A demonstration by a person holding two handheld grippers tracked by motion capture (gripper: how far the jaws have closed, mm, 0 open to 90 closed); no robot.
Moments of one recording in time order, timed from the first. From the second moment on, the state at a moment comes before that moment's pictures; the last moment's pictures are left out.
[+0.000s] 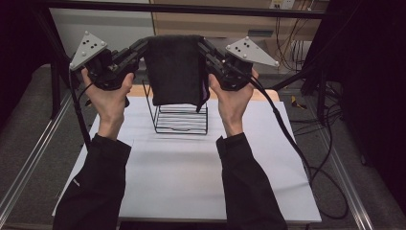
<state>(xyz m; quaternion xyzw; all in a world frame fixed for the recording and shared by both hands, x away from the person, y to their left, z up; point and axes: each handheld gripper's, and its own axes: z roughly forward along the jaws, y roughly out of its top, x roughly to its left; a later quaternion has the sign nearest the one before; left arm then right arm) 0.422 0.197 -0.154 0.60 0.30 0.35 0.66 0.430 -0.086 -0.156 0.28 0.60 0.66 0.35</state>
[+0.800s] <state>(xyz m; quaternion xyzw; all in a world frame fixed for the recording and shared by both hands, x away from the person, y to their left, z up) 0.452 0.198 -0.122 0.58 0.32 0.35 0.66 0.461 -0.077 -0.125 0.28 0.59 0.67 0.36</state>
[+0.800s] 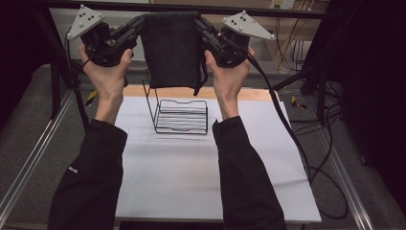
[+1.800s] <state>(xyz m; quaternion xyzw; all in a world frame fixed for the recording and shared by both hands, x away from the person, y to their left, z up) 0.497 0.201 -0.116 0.59 0.33 0.37 0.64 0.508 -0.072 -0.116 0.29 0.59 0.66 0.35</state>
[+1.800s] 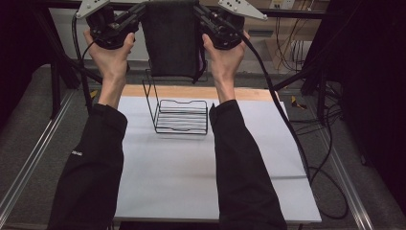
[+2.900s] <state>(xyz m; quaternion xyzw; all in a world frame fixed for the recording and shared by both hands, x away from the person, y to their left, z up) 0.496 0.208 -0.167 0.64 0.32 0.34 0.61 0.508 -0.076 -0.168 0.31 0.64 0.63 0.33</state>
